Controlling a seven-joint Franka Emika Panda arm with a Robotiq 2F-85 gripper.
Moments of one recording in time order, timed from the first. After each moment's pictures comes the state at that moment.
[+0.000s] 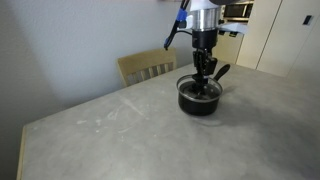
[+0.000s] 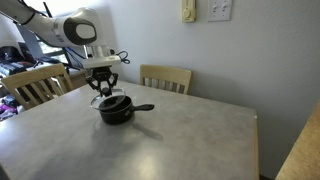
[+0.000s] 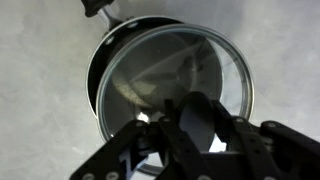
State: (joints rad) arm 0.02 0.46 0.11 -1.82 -0.08 2.20 -0.87
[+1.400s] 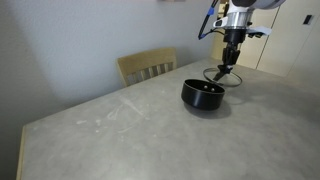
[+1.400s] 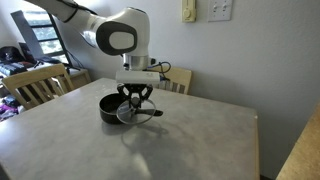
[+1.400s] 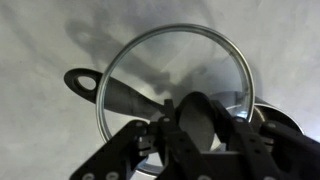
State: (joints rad) arm -0.26 0.51 0.05 -1.79 0.13 2.19 -1.04
